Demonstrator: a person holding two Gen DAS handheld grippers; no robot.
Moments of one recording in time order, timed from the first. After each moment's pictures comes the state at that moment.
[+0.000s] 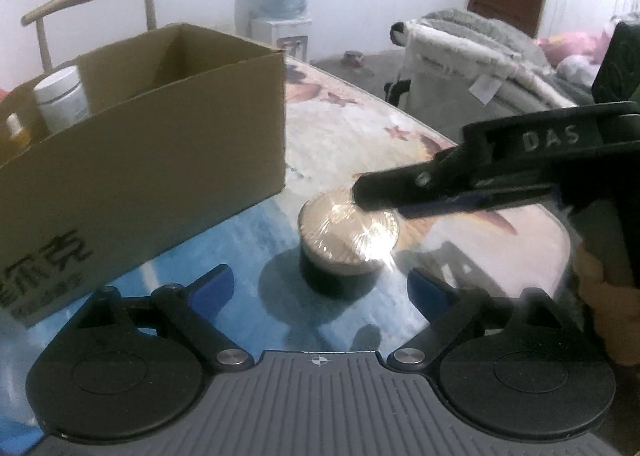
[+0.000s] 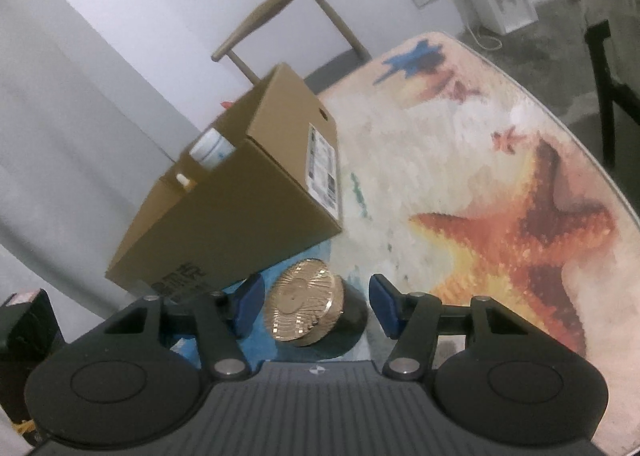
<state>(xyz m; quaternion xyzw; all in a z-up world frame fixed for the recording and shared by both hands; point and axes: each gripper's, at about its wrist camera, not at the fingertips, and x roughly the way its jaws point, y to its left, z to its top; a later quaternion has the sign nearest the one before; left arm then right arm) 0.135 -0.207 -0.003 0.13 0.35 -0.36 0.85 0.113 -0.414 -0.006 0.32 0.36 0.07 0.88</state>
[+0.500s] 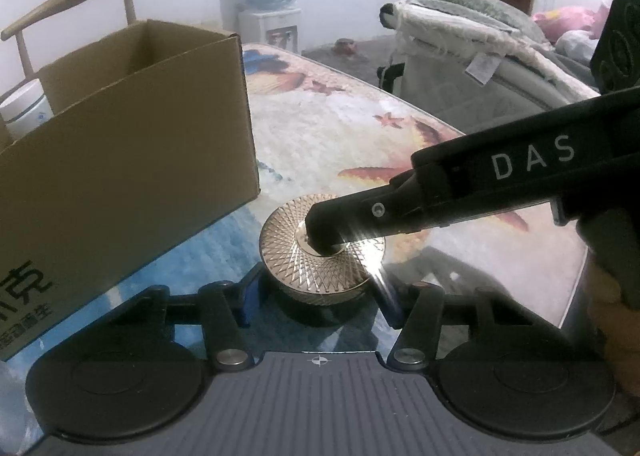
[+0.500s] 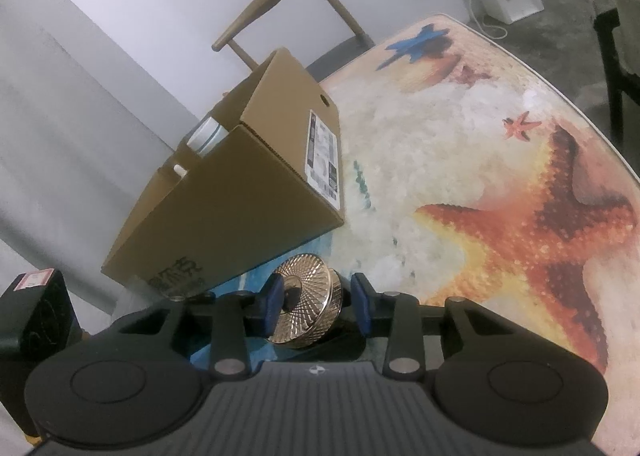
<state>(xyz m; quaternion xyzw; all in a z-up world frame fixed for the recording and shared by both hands) 0.139 -0.228 -0.014 0.15 0.36 -0.36 0.85 0.121 -0.410 -0.015 0.32 0.36 0.09 0.87</state>
